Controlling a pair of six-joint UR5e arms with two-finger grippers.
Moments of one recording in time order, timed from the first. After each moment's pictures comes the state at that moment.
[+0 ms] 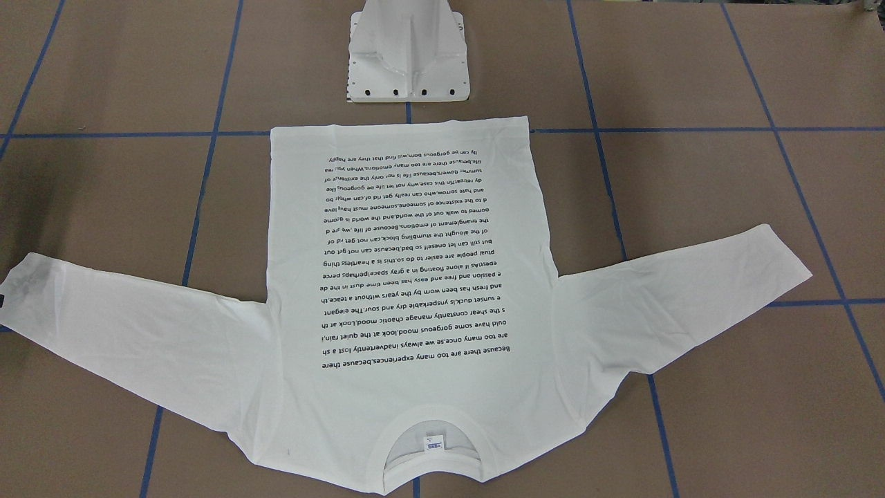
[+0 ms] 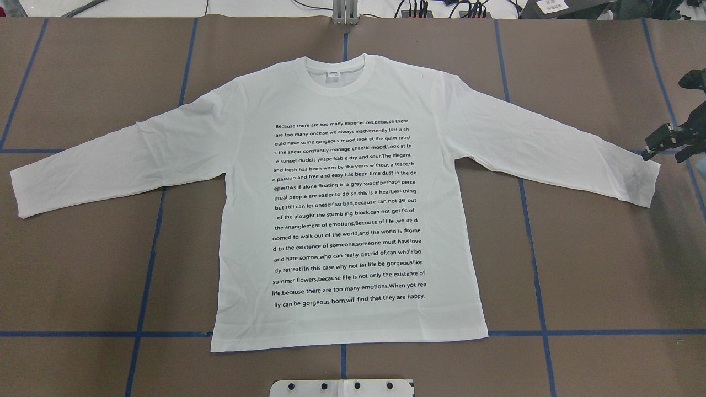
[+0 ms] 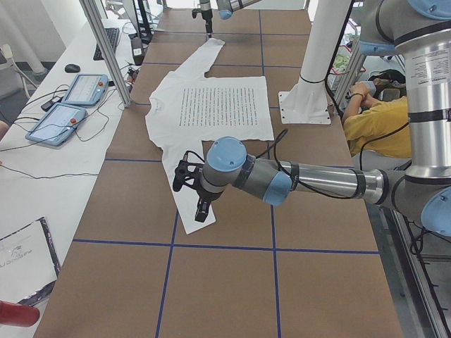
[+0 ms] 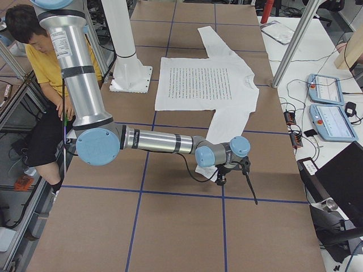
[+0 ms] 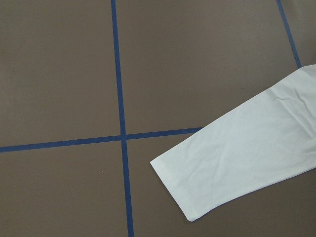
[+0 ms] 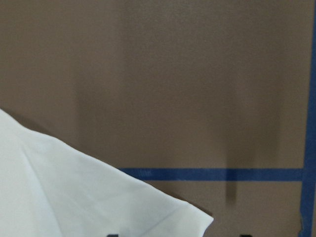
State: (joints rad) left arm -1.59 -1.38 -1.86 -1.92 -2.42 -0.21; right arm 1.27 -1.36 1.17 -1.15 2.39 0.43
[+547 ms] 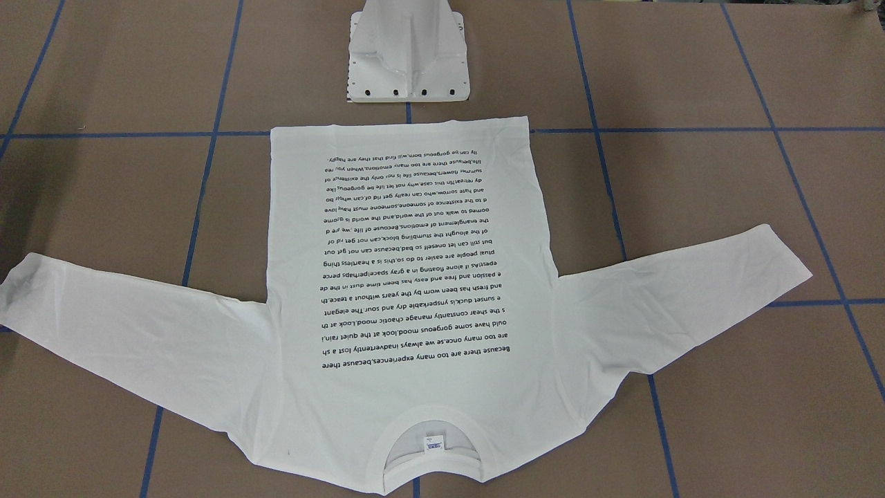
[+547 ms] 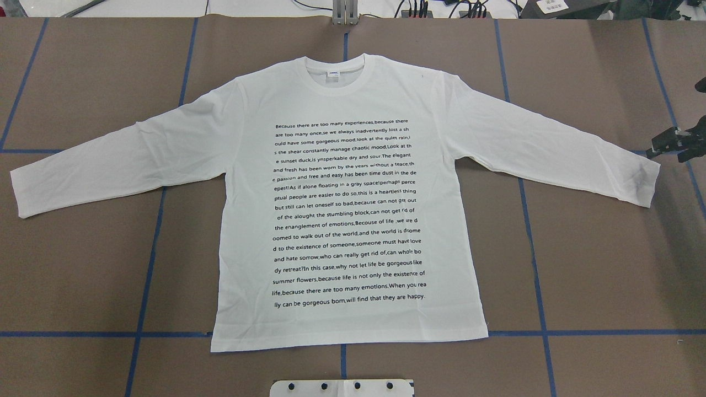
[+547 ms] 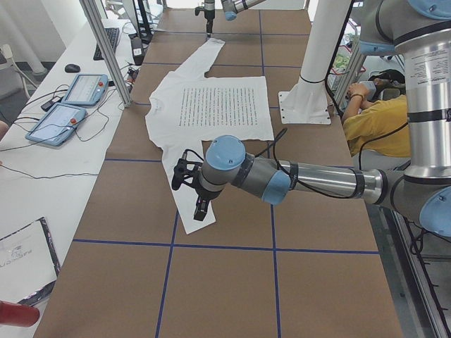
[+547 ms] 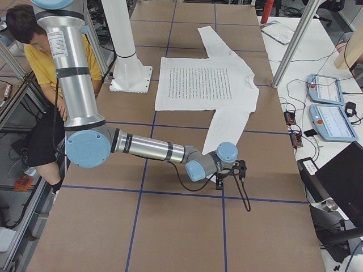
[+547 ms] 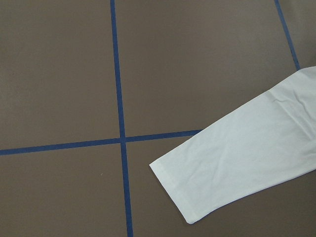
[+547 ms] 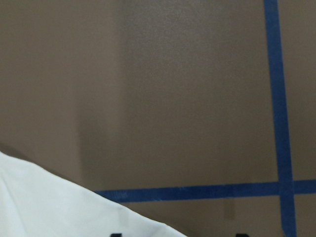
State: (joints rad) left arm -1.59 -1.38 -1.87 -1.92 -2.42 -0.21; right arm 1.26 -1.40 1.15 -0.92 2.34 0.58
